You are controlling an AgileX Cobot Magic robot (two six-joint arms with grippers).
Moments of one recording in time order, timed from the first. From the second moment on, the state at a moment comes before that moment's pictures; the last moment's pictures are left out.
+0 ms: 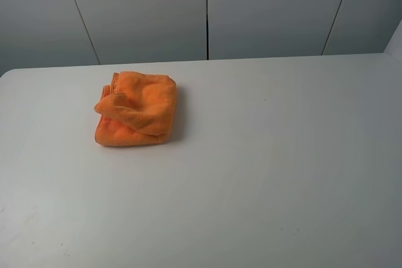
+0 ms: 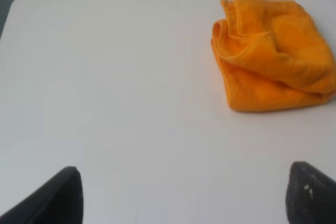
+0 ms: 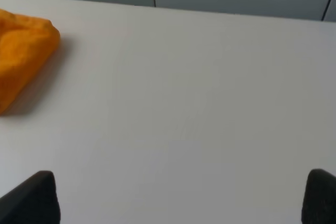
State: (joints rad) left arm -0.27 0.15 -0.65 0.21 1.16 -0.23; right arm -0.09 0.25 -0.54 0.35 1.02 -0.32
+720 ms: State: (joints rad) left arm -0.27 0.02 -0.53 0.23 1.12 -0.23; right arm -0.05 0.20 -0.54 0.27 1.14 -0.28
